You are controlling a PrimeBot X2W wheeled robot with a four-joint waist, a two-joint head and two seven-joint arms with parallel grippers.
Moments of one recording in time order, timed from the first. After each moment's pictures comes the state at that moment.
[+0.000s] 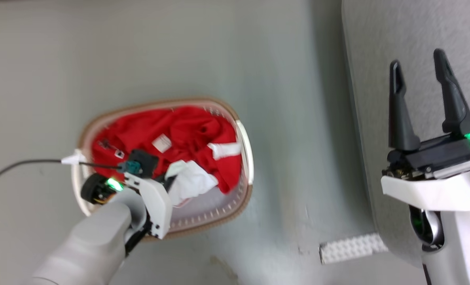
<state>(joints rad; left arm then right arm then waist) -0.93 0.30 -1.27 1.04 -0.93 -0.13 -0.20 -0.48 -0.05 0.11 -0.03 0.20 0.13 -0.26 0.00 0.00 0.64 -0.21</state>
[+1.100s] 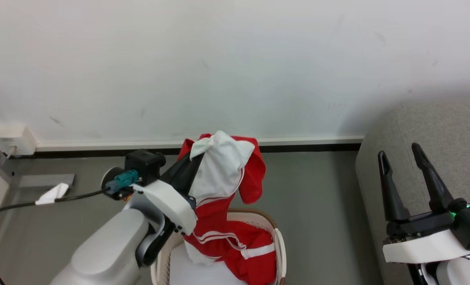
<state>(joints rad) -0.69 0.34 -0.82 0.50 -0.70 -0.02 -0.26 -0.23 -0.13 0.13 0.09 0.25 0.13 -0.26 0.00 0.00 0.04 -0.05</state>
